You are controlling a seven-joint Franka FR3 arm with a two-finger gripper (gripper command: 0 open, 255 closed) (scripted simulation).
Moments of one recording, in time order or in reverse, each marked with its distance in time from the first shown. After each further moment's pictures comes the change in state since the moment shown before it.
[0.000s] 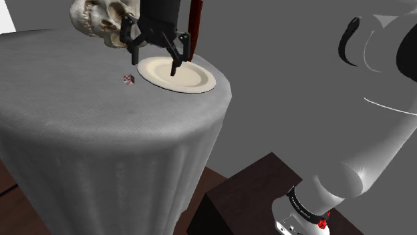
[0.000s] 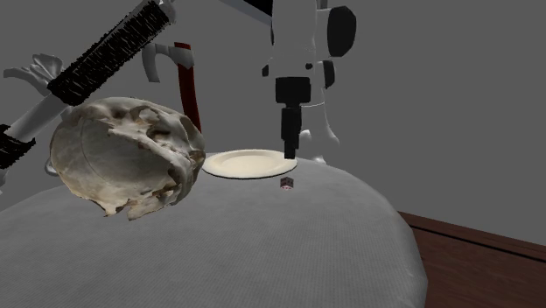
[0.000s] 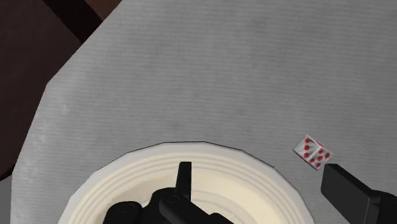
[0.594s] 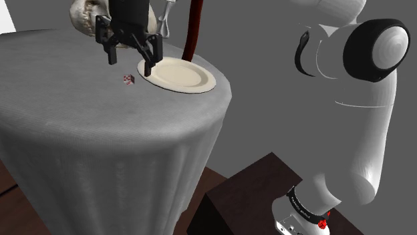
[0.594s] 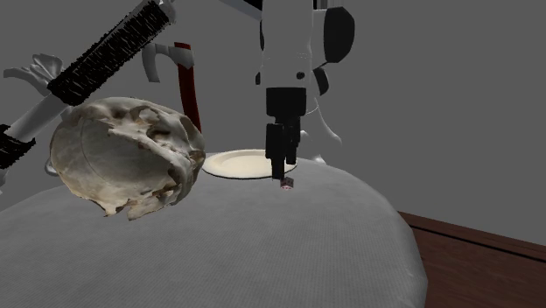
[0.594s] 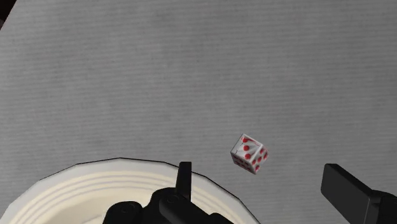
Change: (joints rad) arm 0.231 0.286 -0.075 0.302 -0.207 -0.096 0.218
